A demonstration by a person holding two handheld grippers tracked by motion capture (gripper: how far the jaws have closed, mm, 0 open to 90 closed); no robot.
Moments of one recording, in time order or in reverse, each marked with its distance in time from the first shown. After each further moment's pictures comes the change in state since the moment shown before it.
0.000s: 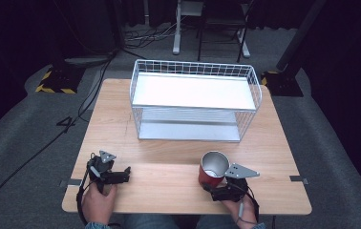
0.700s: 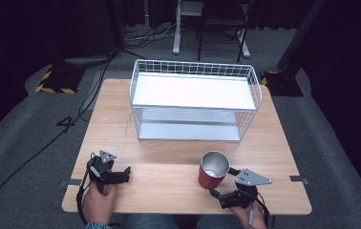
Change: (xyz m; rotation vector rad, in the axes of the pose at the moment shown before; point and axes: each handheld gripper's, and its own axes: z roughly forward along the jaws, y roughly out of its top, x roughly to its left) left arm 0.000 0.000 0.000 0.000 0.000 0.000; right arm 0.001 -0.006 -0.028 -0.070 -0.002 -0.028
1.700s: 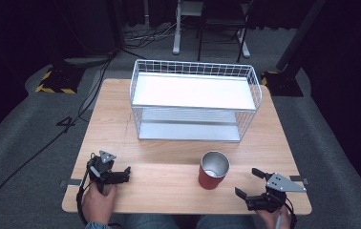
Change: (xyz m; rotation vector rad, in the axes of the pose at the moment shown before) left arm 0.000 0.000 0.000 0.000 0.000 0.000; right arm -0.036 -0.021 -0.065 -0.084 -0.081 0.027
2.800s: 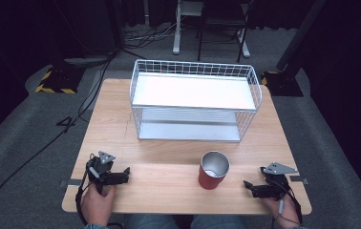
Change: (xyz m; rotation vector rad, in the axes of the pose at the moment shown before) left arm 0.001 -0.002 -0.002 0.000 -0.004 0.004; right arm -0.054 -0.012 0.015 0.377 -0.160 0.019
